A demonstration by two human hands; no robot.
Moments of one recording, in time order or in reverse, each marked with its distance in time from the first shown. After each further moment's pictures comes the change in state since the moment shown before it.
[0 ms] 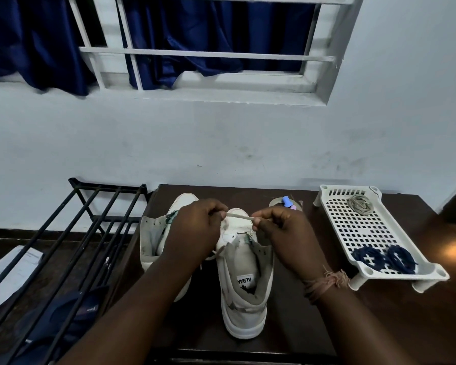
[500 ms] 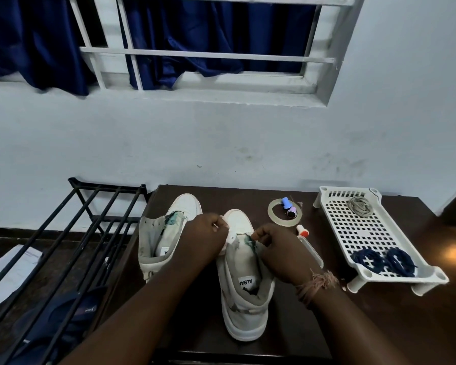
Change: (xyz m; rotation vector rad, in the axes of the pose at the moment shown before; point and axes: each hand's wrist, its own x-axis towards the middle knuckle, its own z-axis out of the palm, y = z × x) left_hand 0.001 -0.017 0.031 0.024 -0.114 -0.229; right_hand -0.004 0.014 0.005 -0.444 -0.243 0.220
